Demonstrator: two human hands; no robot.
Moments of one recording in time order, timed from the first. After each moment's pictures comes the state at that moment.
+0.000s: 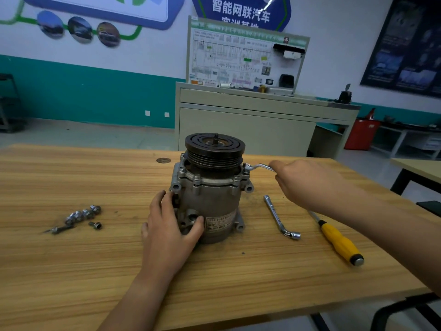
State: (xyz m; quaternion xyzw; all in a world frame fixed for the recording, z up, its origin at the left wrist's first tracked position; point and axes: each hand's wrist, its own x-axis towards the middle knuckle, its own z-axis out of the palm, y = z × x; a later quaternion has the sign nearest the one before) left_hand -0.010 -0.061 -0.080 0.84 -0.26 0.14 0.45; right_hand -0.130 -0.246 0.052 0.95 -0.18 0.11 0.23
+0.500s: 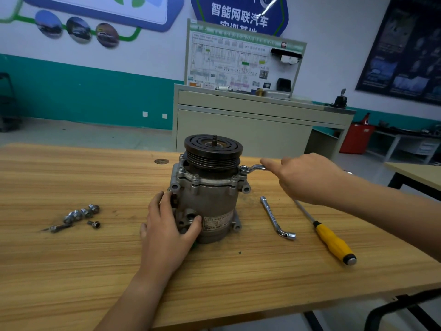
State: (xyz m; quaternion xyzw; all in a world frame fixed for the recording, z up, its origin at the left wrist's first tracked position) left_hand -0.010 -0.061 -0.081 0.83 -0.26 0.13 0.47; right_hand -0.127 -0.253 0.065 0.93 -0.15 0.07 0.32
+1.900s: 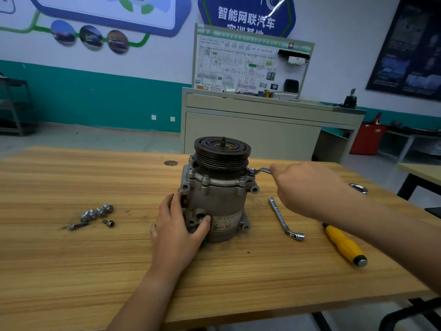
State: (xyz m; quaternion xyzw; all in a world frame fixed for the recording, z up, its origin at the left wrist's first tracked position) left_hand -0.011 -0.059 -0.079 0.84 -0.25 0.12 0.46; right_hand -0.132 -0.216 0.060 0.94 -0.18 0.07 0.28
